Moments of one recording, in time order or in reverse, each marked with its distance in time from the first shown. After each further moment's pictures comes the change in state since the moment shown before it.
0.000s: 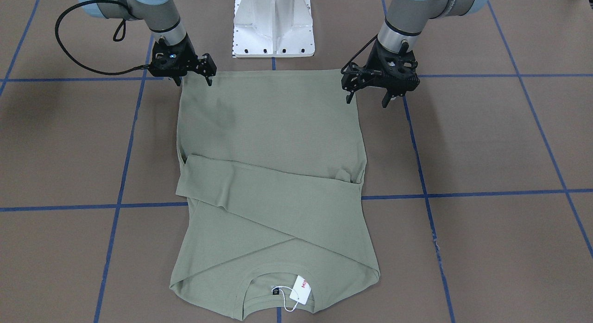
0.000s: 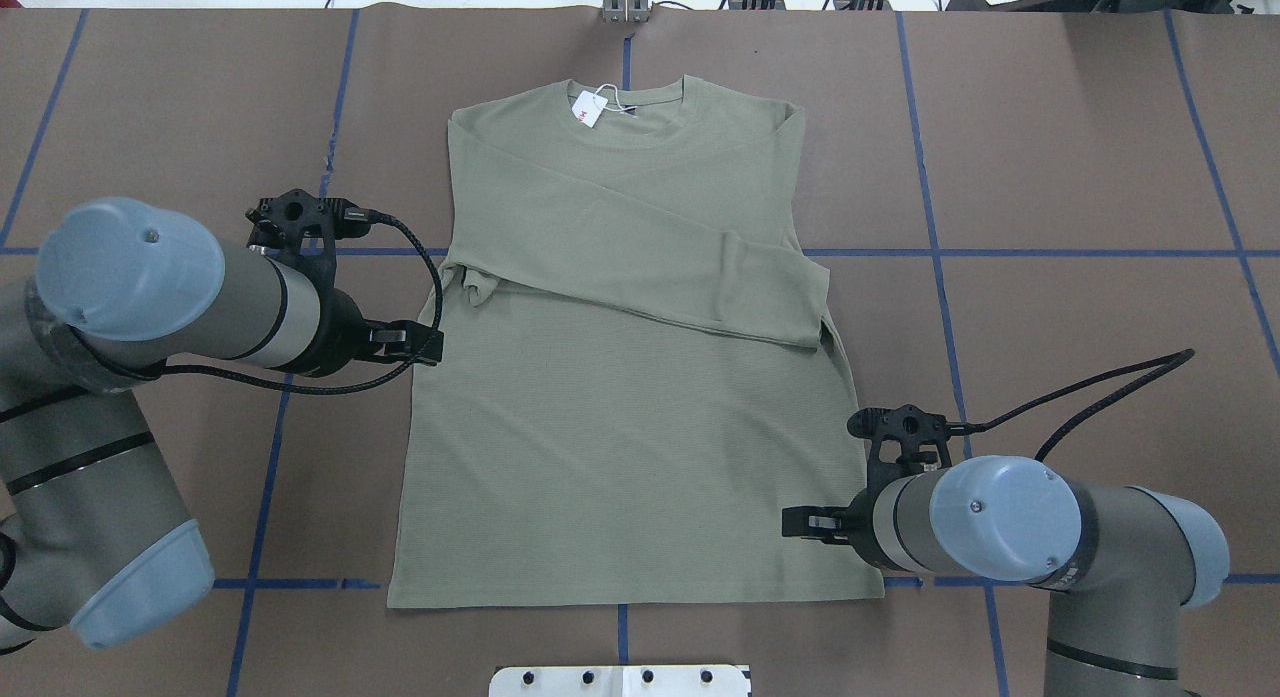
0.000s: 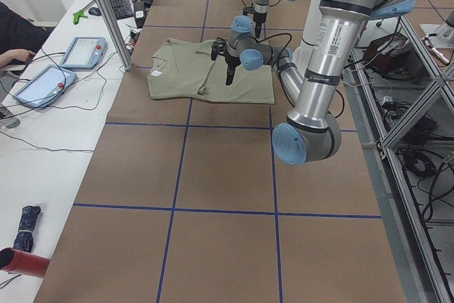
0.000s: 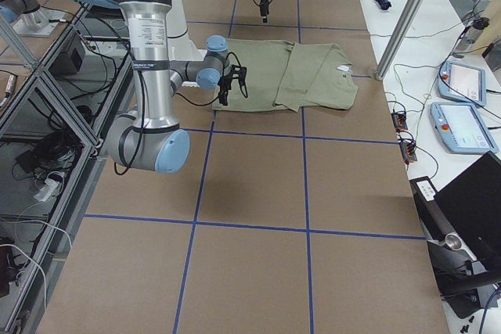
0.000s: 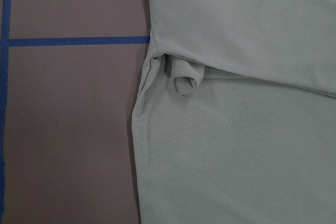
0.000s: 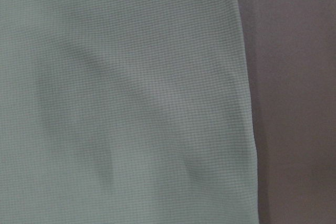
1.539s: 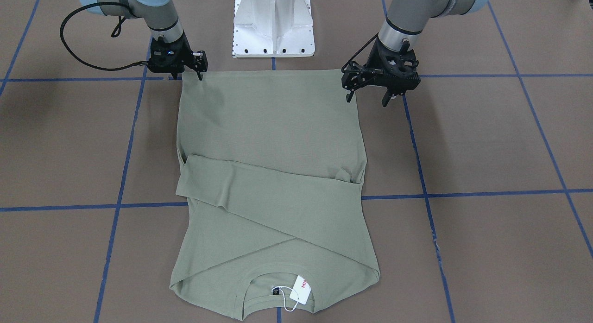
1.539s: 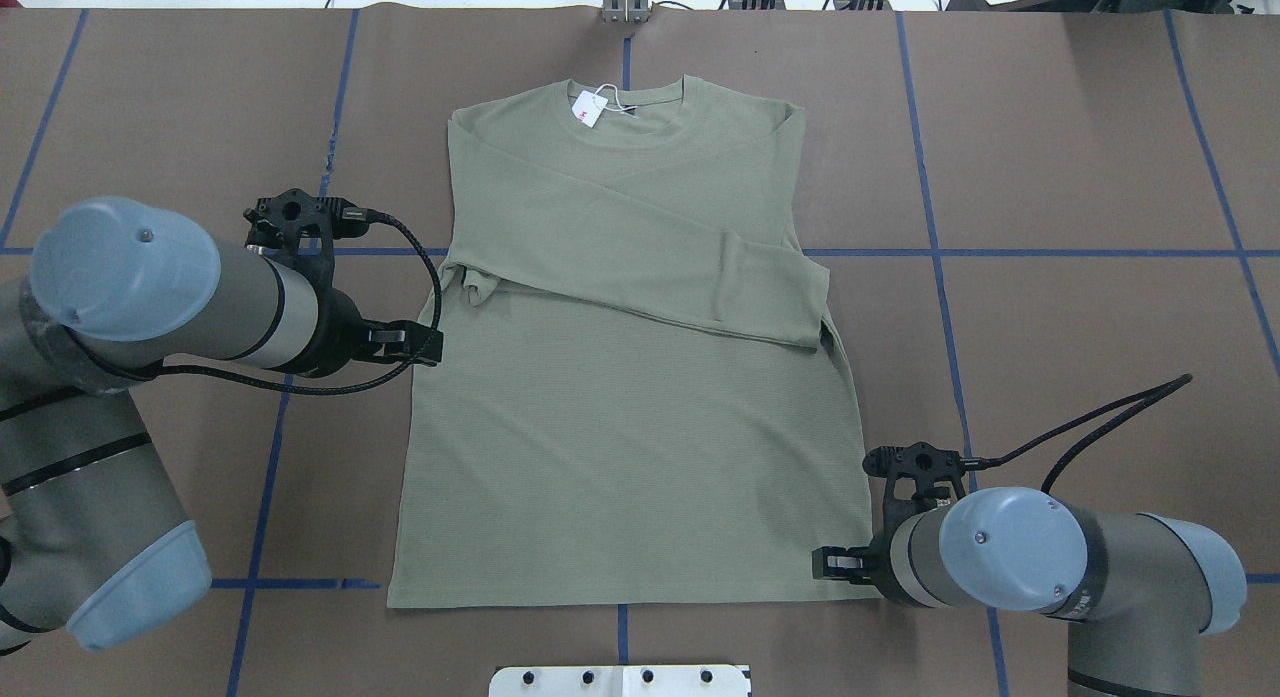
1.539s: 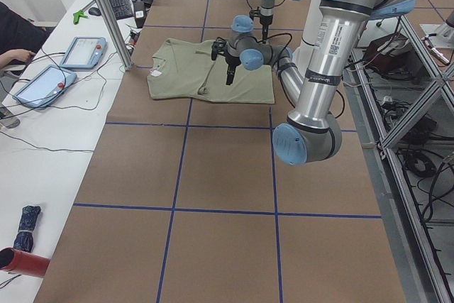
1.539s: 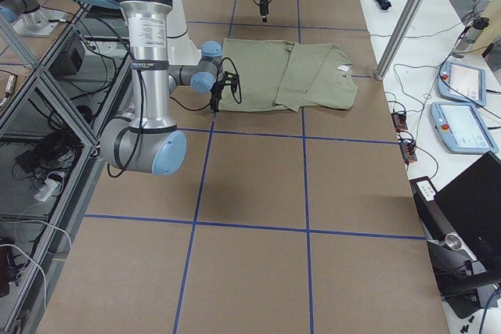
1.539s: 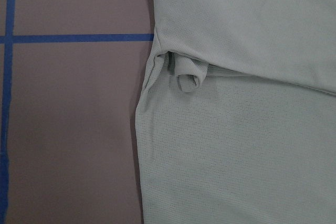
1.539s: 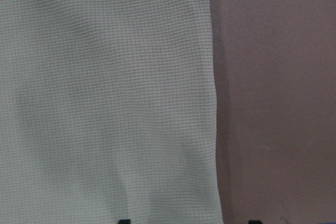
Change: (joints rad) left arm 0.000 0.001 -0.006 -0.002 -0.001 -0.004; right arm -0.041 -0.051 0.007 -0.017 0.034 0.002
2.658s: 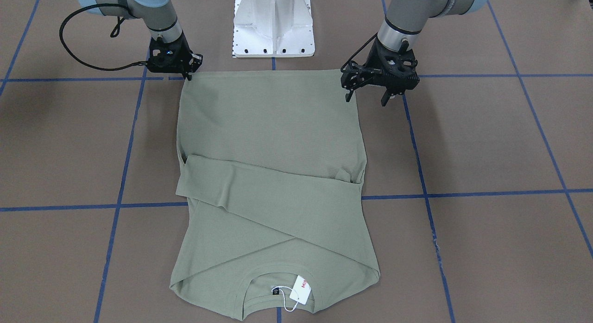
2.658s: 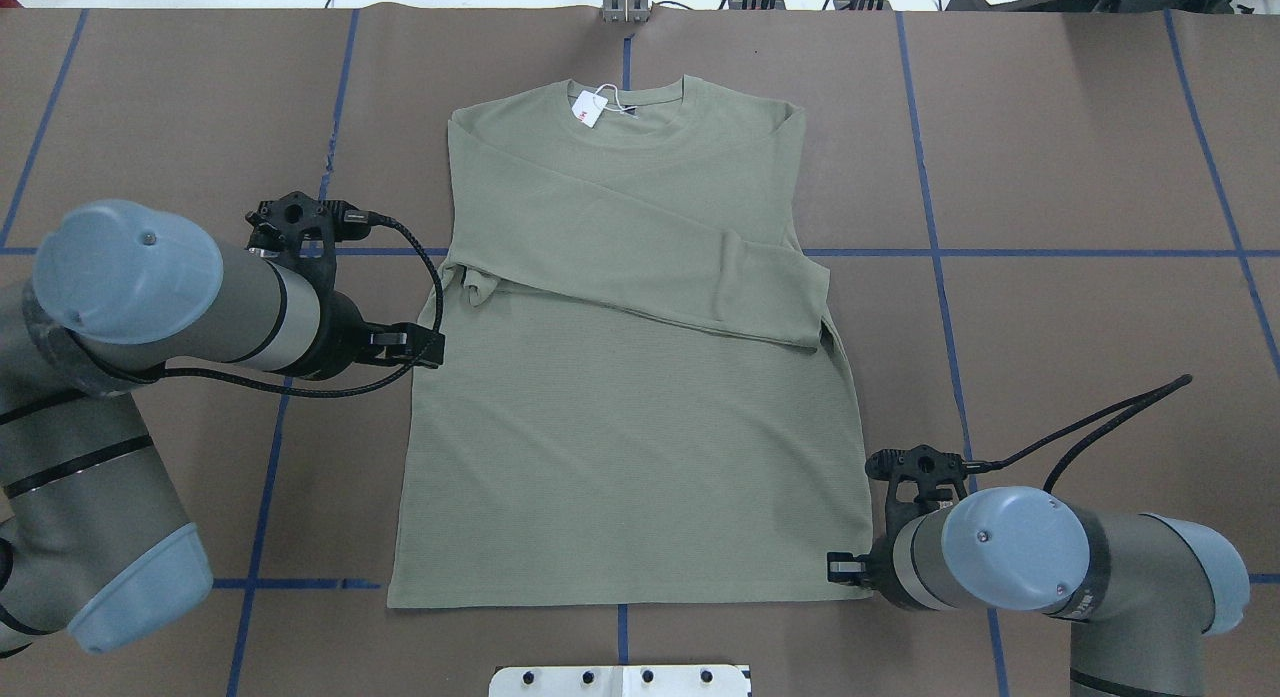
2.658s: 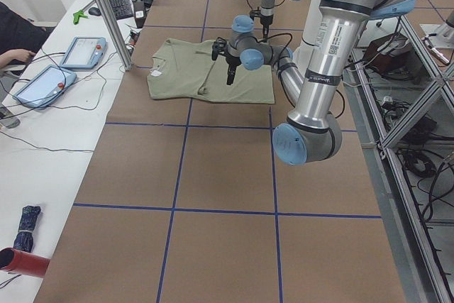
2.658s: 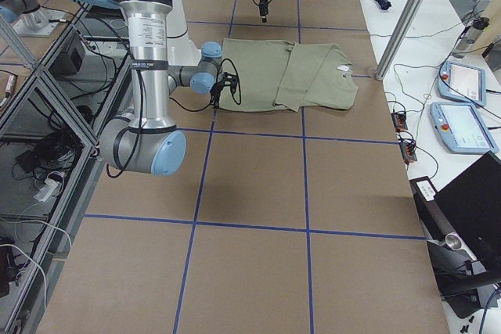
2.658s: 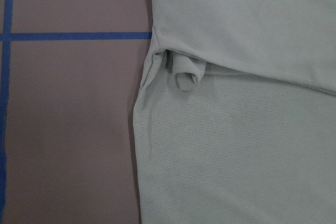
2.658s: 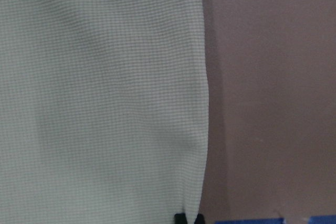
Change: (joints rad) left arm 0.005 0.000 0.001 0.000 0.000 -0.006; right arm 0.000 -0.005 0.003 0.000 0.018 0.001
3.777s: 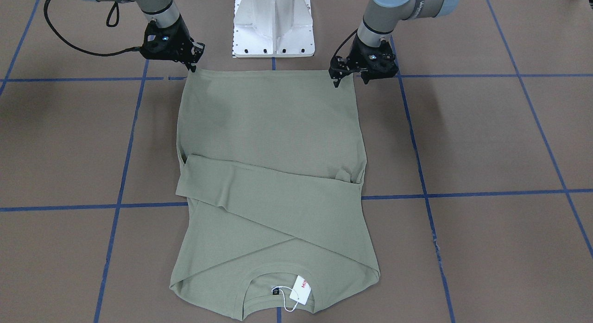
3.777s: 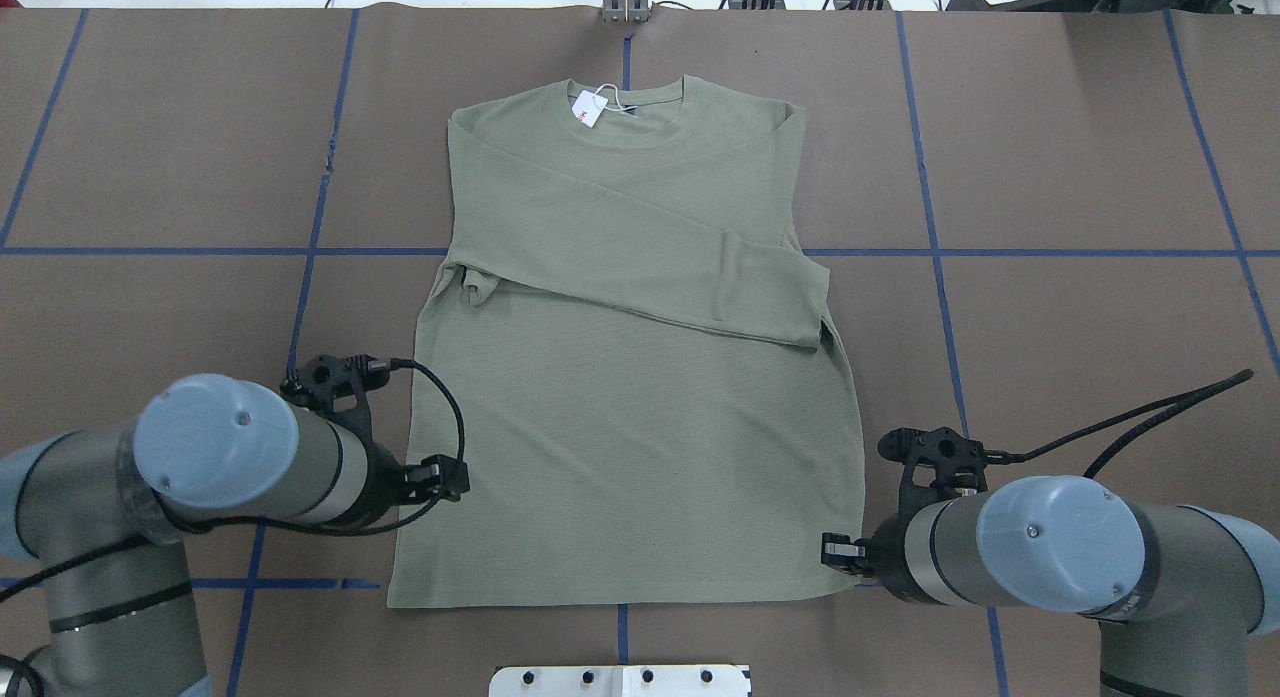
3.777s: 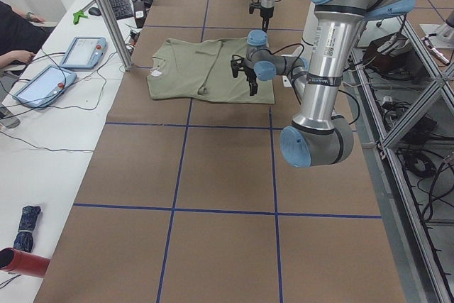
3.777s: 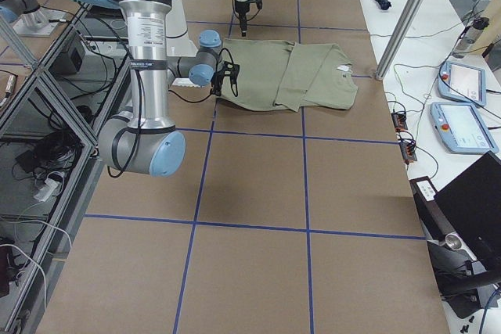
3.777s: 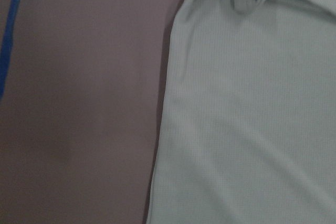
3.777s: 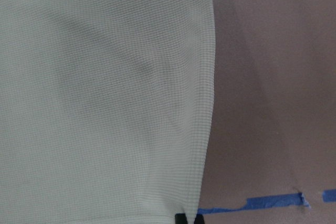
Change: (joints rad) left arm 0.256 0.079 0.013 -0.046 0.045 -0.417; right arm 0.017 -0.006 0.099 0.005 -0.014 0.094
